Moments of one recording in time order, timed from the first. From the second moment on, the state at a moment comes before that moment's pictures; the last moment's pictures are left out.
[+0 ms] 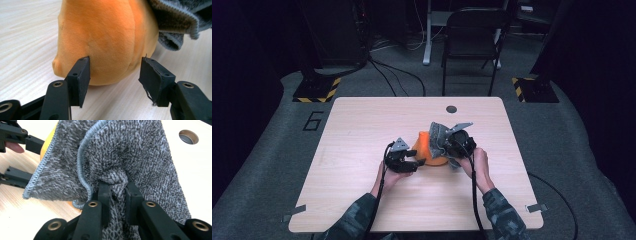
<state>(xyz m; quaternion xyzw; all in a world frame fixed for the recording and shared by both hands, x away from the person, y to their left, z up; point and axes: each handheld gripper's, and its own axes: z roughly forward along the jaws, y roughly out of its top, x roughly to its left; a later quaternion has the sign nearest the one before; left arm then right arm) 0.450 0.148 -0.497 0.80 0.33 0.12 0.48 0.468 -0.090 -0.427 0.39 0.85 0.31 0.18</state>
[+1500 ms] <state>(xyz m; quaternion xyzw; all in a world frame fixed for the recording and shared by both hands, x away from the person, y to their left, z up) 0.451 0.148 -0.472 0.74 0.39 0.09 0.54 0.426 -0.090 -0.383 0.36 0.83 0.37 0.22</state>
